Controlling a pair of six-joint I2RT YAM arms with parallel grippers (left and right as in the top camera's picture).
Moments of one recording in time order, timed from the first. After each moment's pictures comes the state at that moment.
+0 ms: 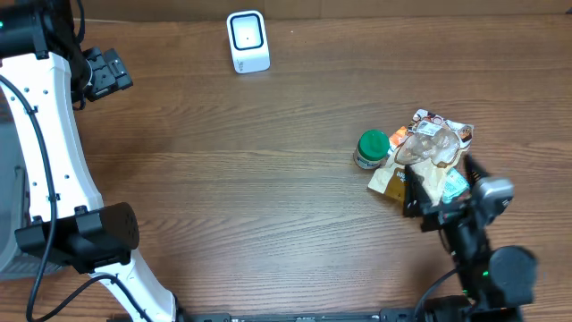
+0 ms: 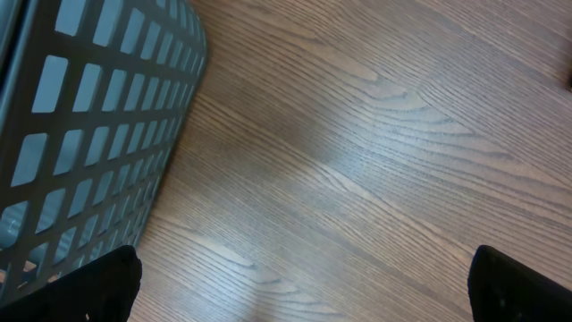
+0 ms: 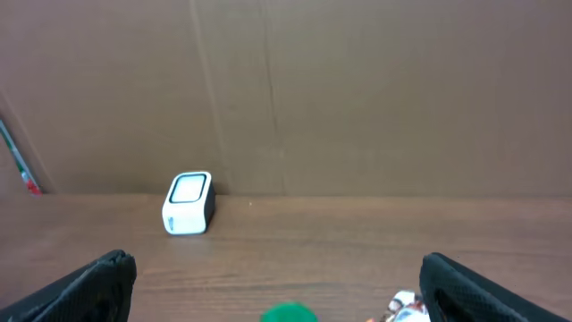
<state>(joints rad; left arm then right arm) 0.21 2.01 2.40 -1.69 -0.14 -0.31 0.11 0.21 0.34 -0.12 -0.10 0.12</state>
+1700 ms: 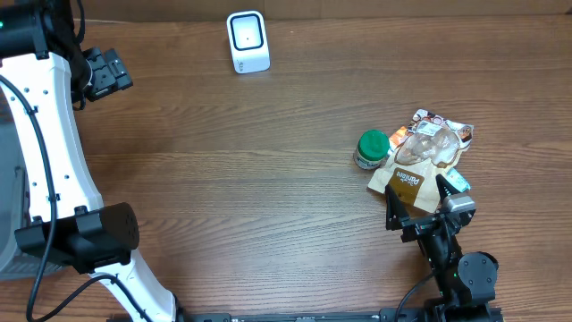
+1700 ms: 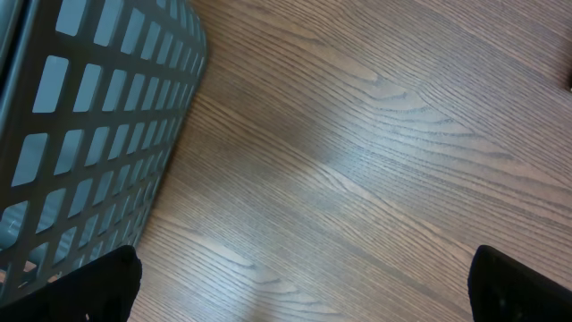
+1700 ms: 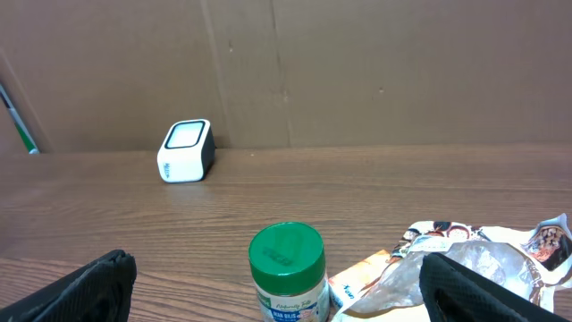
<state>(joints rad) 0.21 2.01 2.40 -1.69 -0.14 -0.31 0.11 0.01 0.02 -0.02 -0.13 0.12</state>
